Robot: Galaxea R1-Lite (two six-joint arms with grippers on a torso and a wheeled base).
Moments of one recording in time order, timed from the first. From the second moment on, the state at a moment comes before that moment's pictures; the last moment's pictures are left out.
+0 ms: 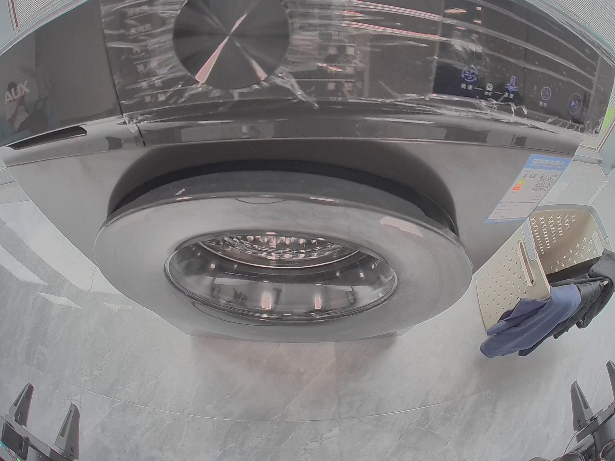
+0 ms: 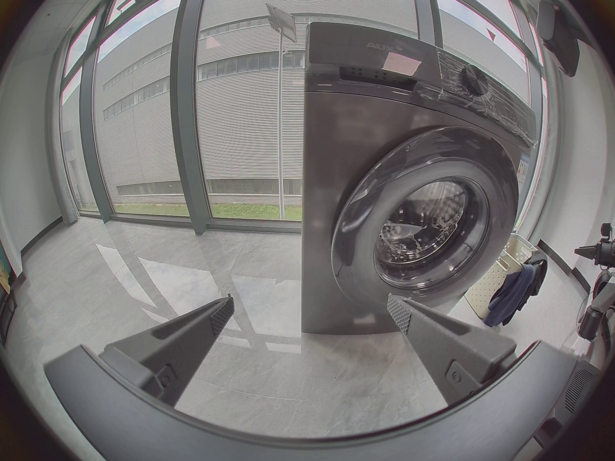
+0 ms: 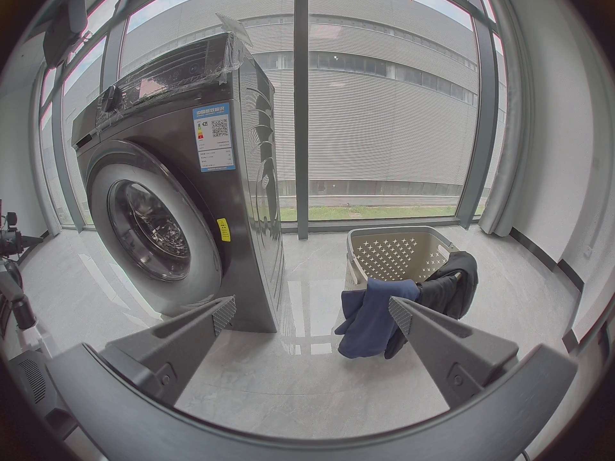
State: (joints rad) left arm 0.00 0.02 -0.02 0.01 0.03 -0.06; right arm -0.02 0.02 -0.02 0.00 -0.02 0.00
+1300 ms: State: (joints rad) left arm 0.00 0.02 -0.02 0.01 0.03 -0.06; right arm -0.02 0.06 -0.12 -0.06 -0.01 -0.02
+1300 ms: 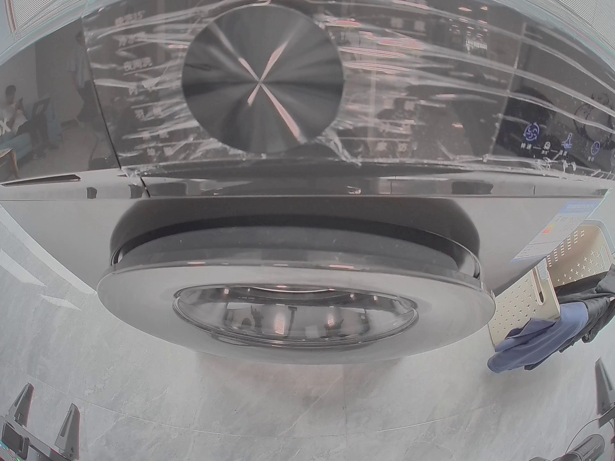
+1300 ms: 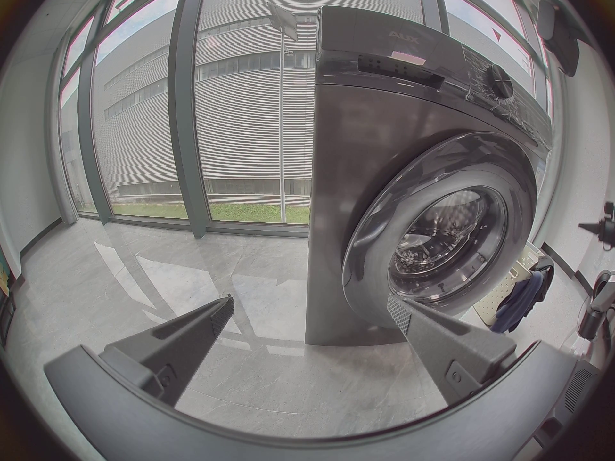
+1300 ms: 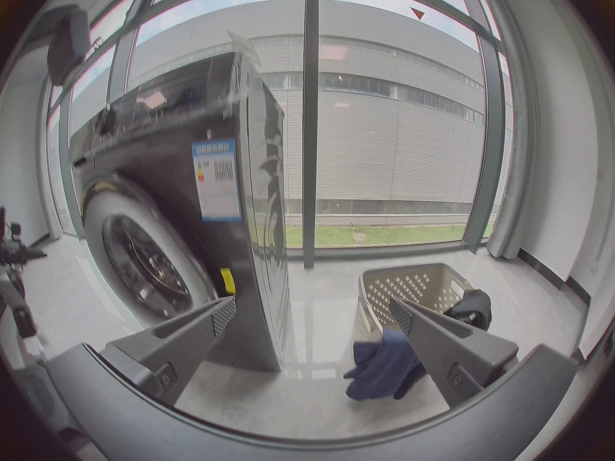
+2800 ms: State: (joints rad) left arm 0.00 0.02 -0.02 0.01 0.03 -0.06; right arm 0.48 1.13 -0.30 -0.53 0.09 0.08
